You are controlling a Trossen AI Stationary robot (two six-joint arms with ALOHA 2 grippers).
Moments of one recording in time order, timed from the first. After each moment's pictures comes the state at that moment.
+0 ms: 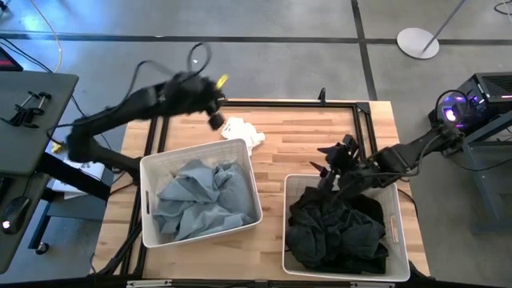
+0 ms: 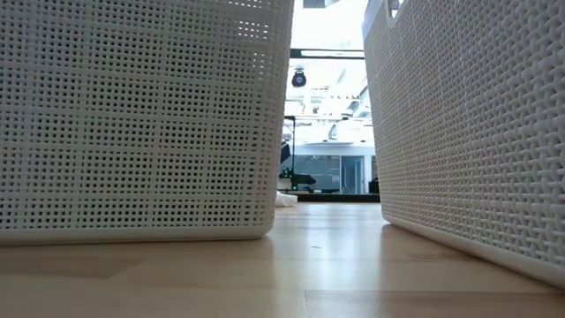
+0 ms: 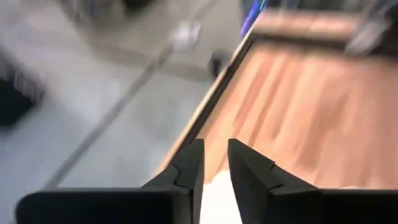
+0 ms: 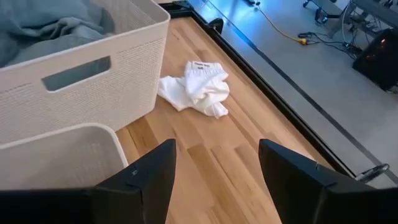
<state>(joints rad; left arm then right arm) 0.32 1.26 1.44 -0.72 -0.31 0.11 0.49 1.14 1.18 -0.98 0.87 0.63</state>
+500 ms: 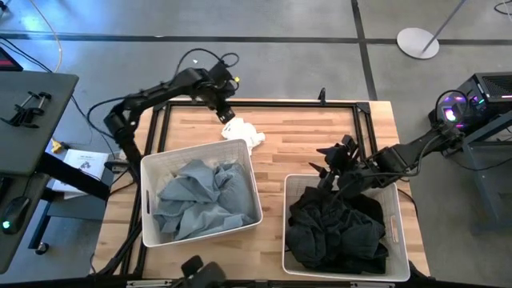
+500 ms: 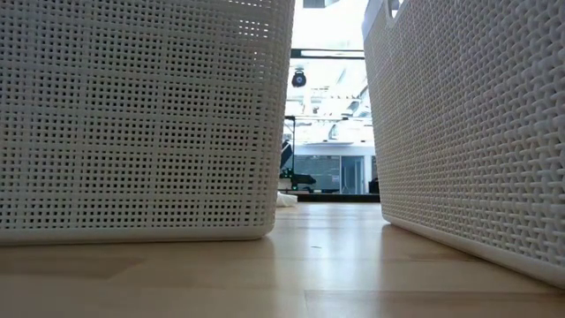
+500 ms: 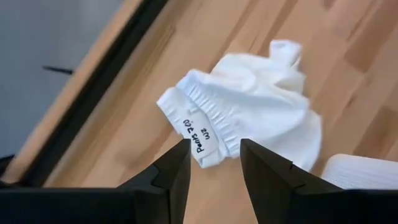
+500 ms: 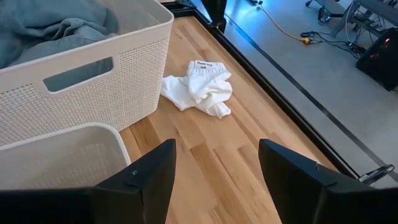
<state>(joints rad) 0.70 1.73 1.52 -1.00 0.08 0.10 0.49 1.15 1.17 -0.96 0.86 0.62</state>
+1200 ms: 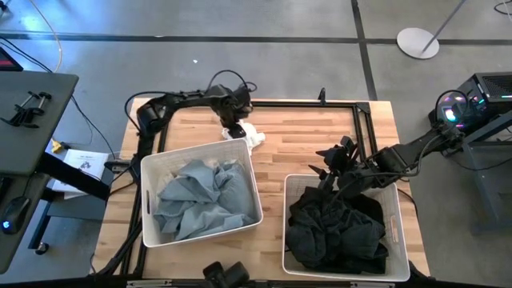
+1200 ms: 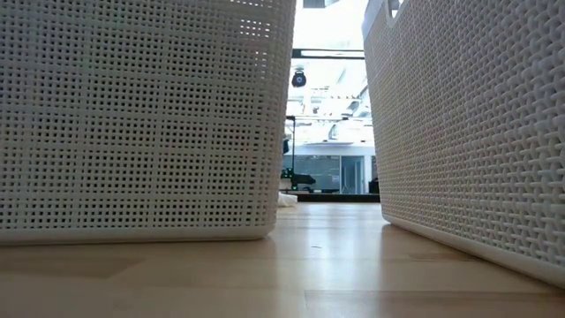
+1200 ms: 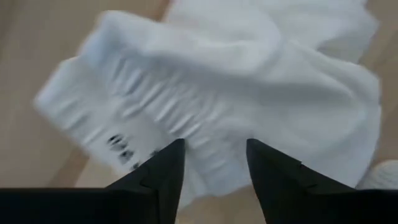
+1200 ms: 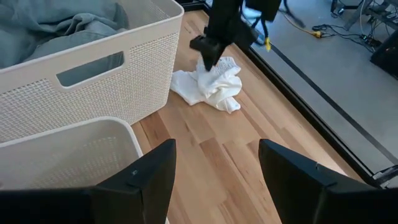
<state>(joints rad) 0.63 2.07 1.53 -0.95 0.15 0.08 0.49 1.15 1.17 -0.95 0.81 0.62</state>
